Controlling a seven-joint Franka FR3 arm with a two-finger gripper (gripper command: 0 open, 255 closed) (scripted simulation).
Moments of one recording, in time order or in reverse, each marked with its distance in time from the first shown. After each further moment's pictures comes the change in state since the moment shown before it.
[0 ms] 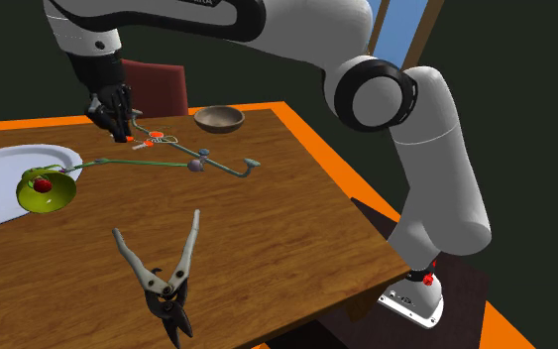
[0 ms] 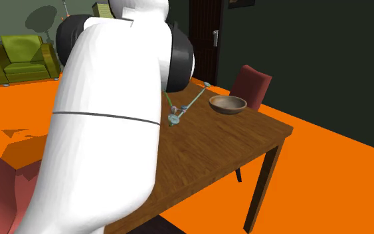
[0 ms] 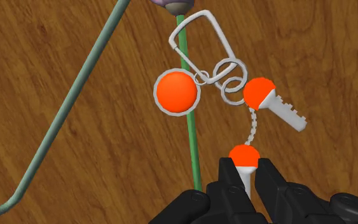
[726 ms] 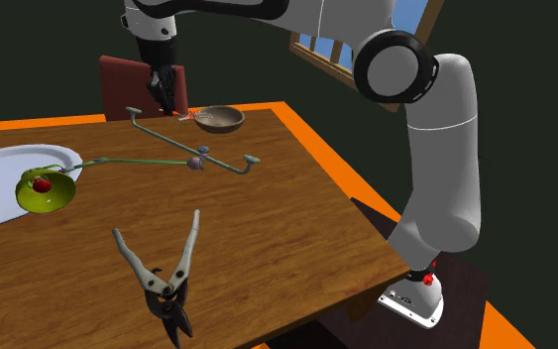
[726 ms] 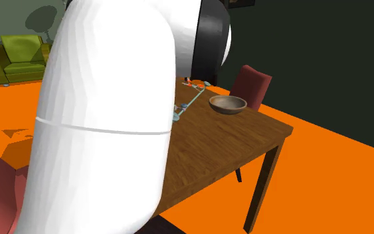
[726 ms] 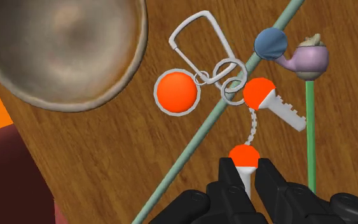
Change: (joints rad) arm -0.220 -0.155 -0.029 -0.234 0.051 0.086 -0.205
